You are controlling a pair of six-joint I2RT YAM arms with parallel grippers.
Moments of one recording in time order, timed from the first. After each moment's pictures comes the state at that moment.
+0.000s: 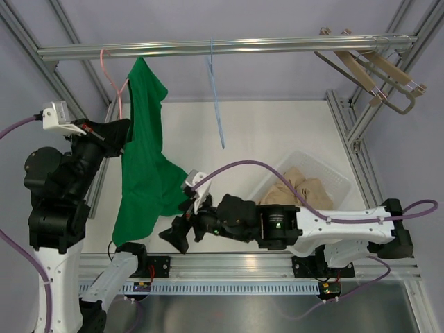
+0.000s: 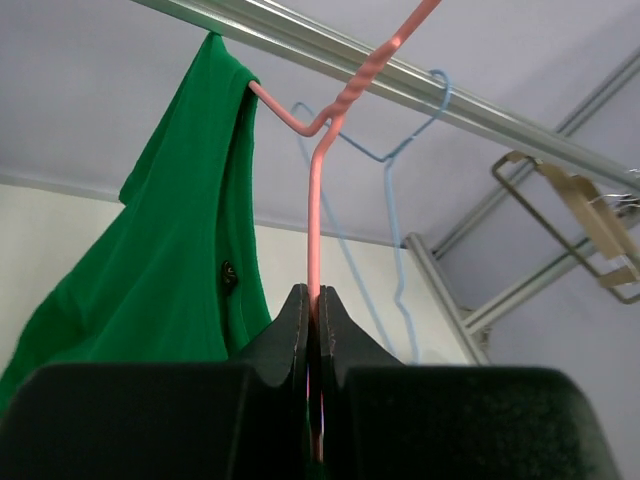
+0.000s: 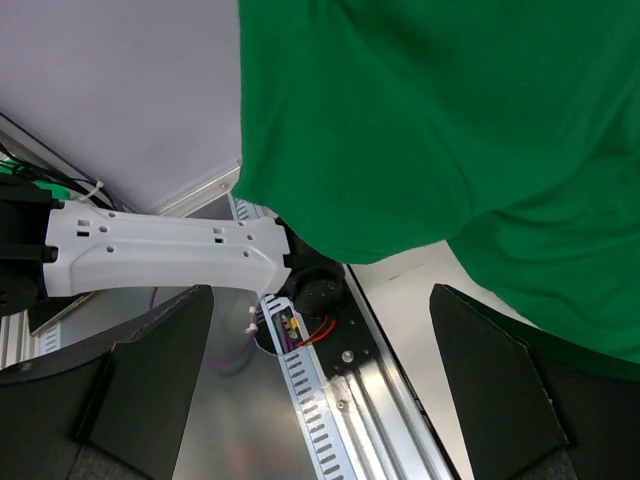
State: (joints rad) left arm -0.12 0.78 1.45 -0.58 0.13 -0.51; right arm 1.52 1.34 1.31 -0.14 0.27 0.37
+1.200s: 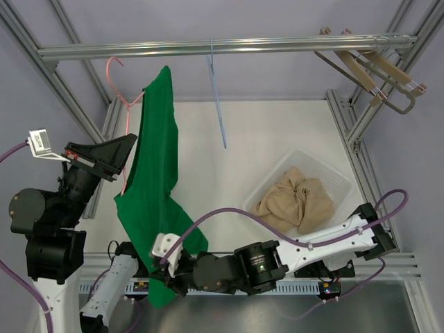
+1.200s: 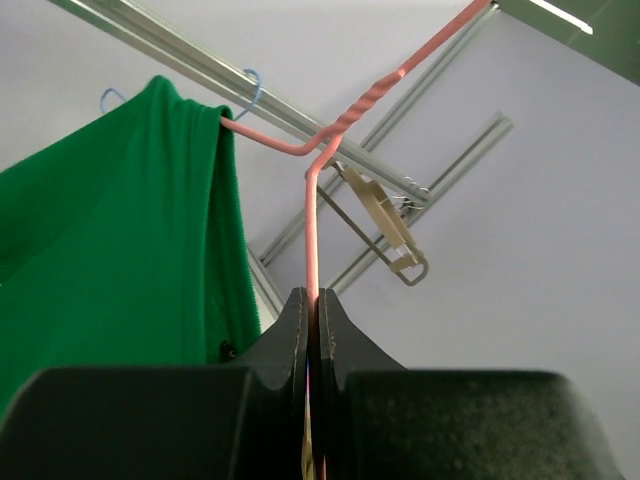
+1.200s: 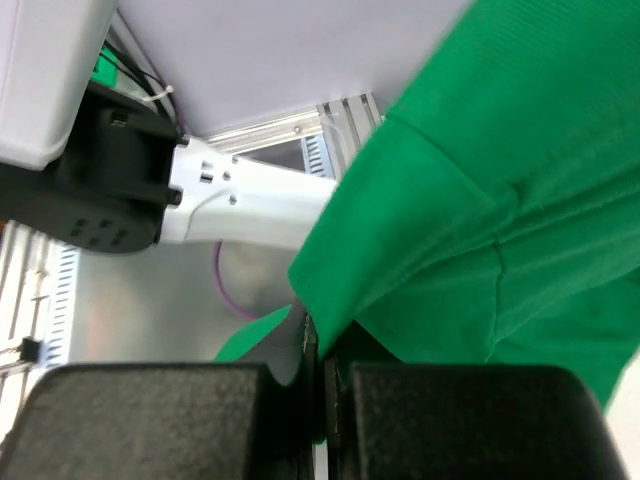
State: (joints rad) left arm -0.12 0.56 1.30 -0.41 0.31 -0.85; right arm 1.85 1.59 1.50 -0.13 0.42 0.23
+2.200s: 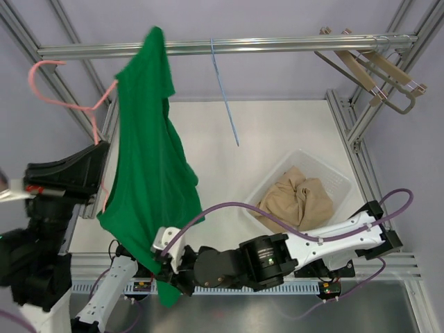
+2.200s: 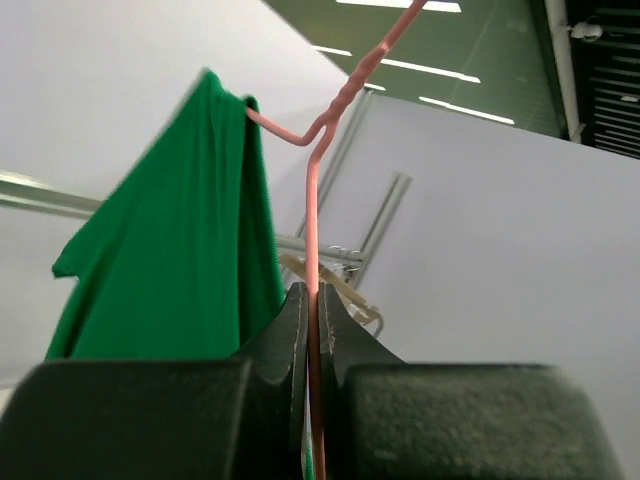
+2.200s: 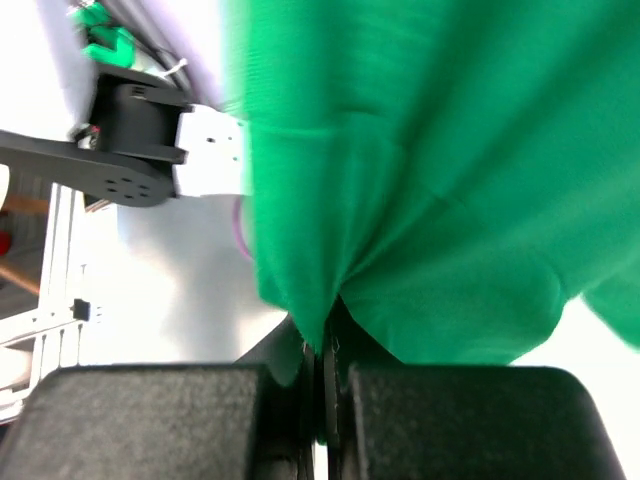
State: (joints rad) left arm -0.20 0.51 1.46 -0.31 0.26 -0.76; right arm 1.83 1.48 1.53 -0.35 0.35 0.35
